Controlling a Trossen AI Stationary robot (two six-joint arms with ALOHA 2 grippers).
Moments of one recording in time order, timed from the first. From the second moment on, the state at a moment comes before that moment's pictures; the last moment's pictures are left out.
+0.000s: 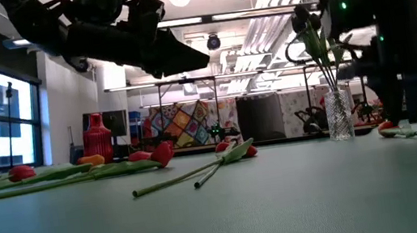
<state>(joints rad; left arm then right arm) 0.11 1.56 0.67 0.65 -0.04 0.08 -0.19 1.19 0.58 -0.87 0.09 1.31</state>
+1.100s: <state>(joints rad) 0.11 1.56 0.67 0.65 -0.04 0.08 -0.26 1.12 0.50 -0.76 0.12 1.12</state>
